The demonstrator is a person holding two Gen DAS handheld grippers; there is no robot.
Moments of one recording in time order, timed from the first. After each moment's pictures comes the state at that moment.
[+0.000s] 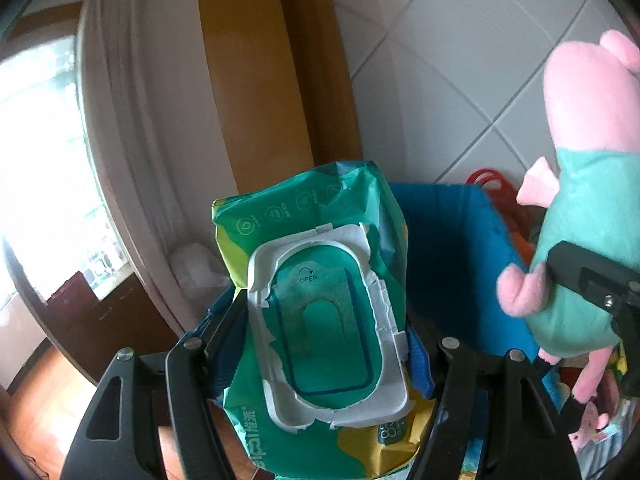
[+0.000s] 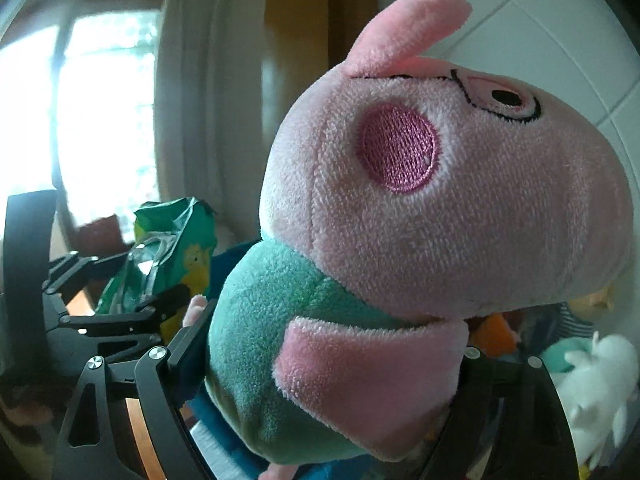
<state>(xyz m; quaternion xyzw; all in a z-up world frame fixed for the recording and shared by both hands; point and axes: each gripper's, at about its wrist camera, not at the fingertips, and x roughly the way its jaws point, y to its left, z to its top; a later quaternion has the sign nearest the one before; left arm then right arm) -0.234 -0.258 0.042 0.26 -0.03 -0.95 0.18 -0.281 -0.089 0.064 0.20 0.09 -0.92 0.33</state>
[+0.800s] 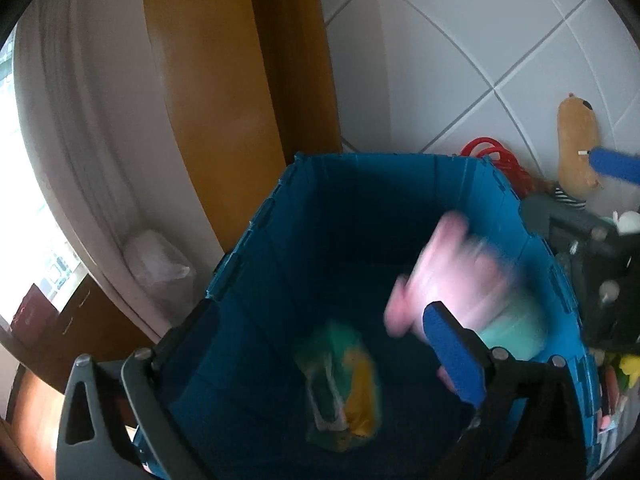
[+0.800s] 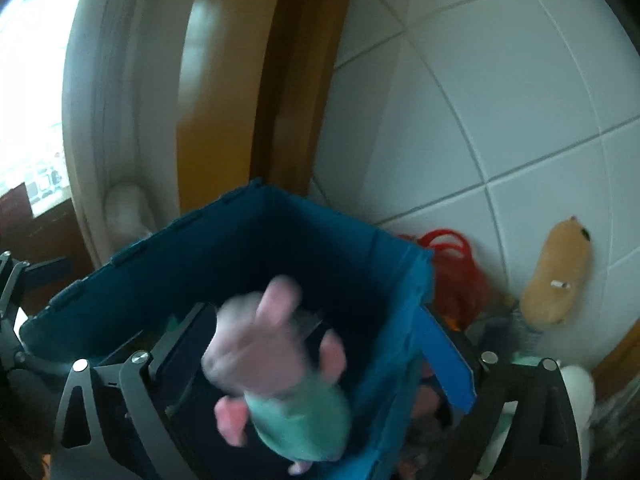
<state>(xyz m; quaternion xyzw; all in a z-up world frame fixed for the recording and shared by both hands) -0.360 -0.315 0.019 0.34 -0.03 -0.93 0.11 -0.393 -0.181 0.071 0.26 0.16 -0.93 0.19</state>
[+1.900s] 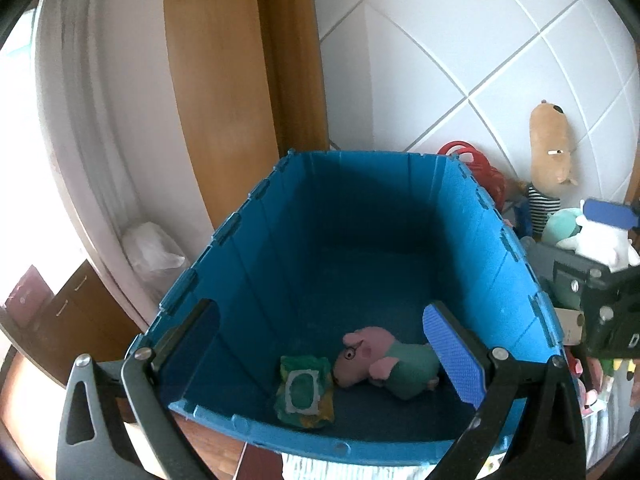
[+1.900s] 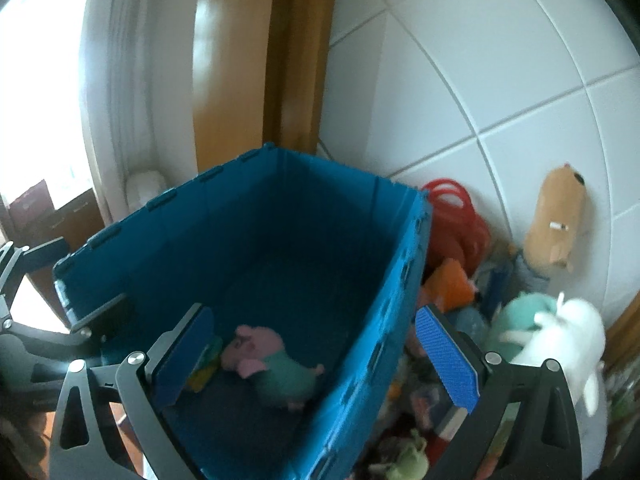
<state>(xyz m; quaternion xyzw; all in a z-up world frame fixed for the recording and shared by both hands) -0.263 -0.282 0.017 0.30 -0.01 -0.95 0.10 -0.314 -0.127 0.041 0.31 0.12 -0.92 0.21</state>
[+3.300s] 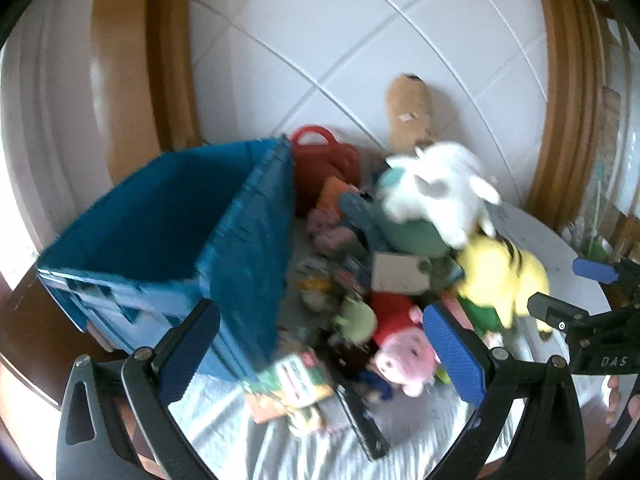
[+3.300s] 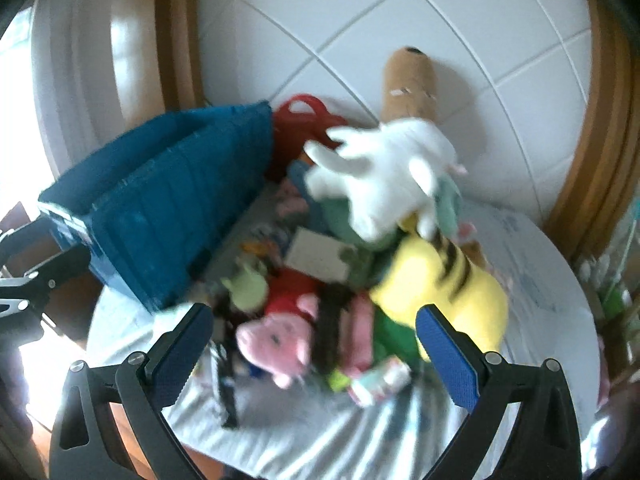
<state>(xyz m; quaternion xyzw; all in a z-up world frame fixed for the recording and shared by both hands) -0.133 0.021 -0.027 0.30 -0.02 -0.95 -0.01 -0.160 0.230 -0.046 0.36 0.04 -0.93 0.11</state>
